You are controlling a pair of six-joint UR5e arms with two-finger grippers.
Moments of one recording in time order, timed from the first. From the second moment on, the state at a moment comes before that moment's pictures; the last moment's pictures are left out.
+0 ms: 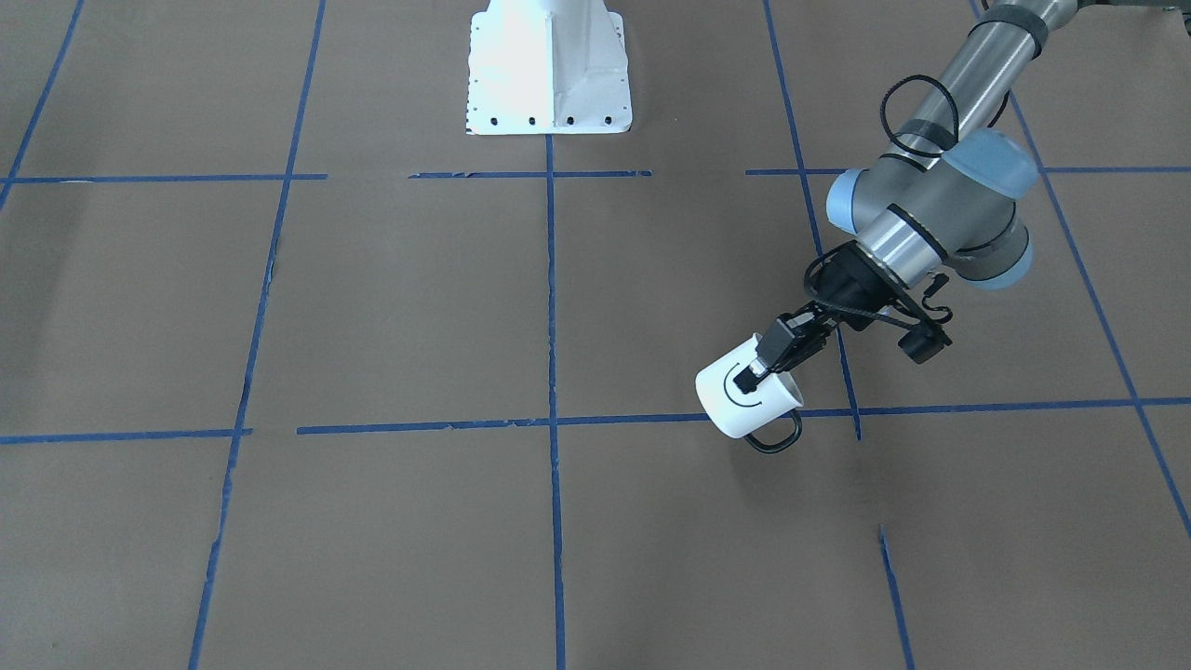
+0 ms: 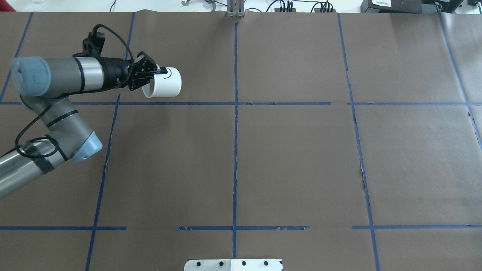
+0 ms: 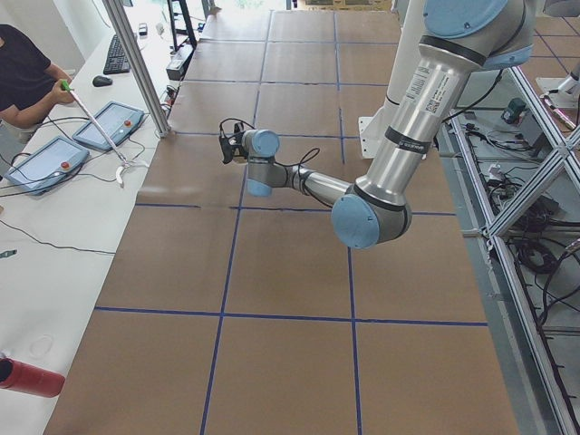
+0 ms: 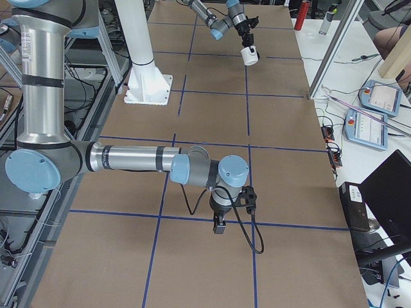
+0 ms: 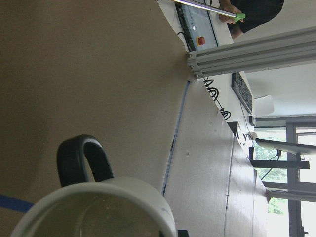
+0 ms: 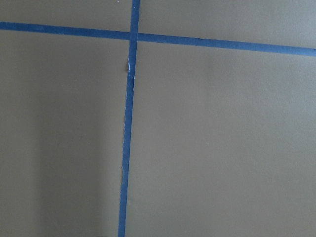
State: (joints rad) left arm -0.81 -2.08 -1.36 -2.84 -1.90 -1.82; right arm 1.57 -1.64 1.66 -1.72 2.28 -0.15
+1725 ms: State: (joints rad) left arm -0.50 -2.64 -1.21 -1.58 -1.62 -1.51; right arm 1.57 -1.64 1.66 -1.72 2.28 -0.15
